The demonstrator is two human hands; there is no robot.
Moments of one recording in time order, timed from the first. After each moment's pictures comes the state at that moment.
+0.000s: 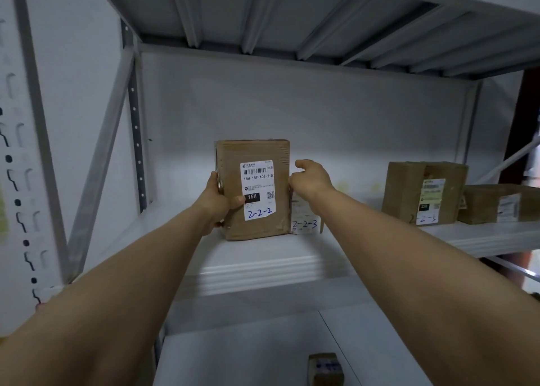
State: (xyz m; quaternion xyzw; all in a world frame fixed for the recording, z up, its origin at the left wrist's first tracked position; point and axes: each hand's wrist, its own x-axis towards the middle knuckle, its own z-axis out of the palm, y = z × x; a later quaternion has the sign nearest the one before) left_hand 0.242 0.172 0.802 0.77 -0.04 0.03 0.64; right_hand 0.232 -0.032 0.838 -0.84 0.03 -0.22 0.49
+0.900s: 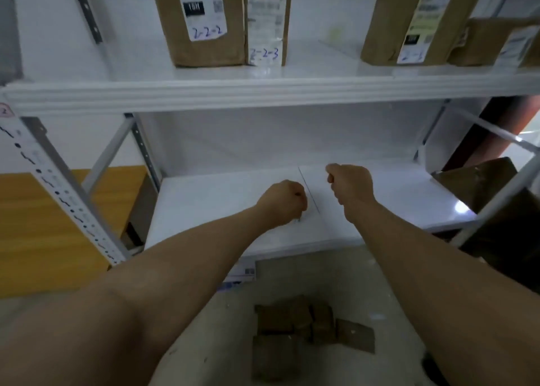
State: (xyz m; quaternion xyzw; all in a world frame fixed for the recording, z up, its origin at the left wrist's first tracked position) left_hand 0.059 -0.028 0.558 0.90 -0.17 -0.11 0.38; right_hand 0.046 -0.183 0.572 -0.77 0.22 -0.12 0.58
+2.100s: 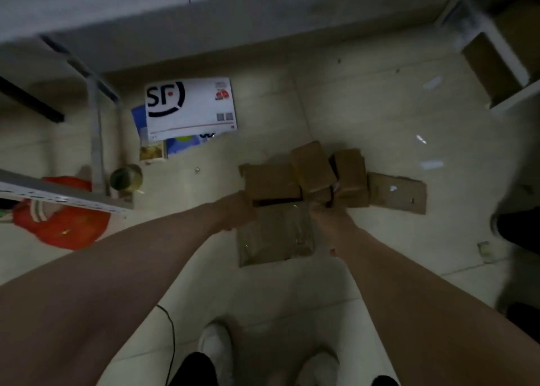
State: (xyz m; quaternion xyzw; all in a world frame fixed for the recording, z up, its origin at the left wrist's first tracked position) left_hand 0.080 -0.007 -0.141 0.83 0.07 -0.51 0.23; right_hand 0.008 -0.203 -0.145 -0.70 0.41 0.35 0.47
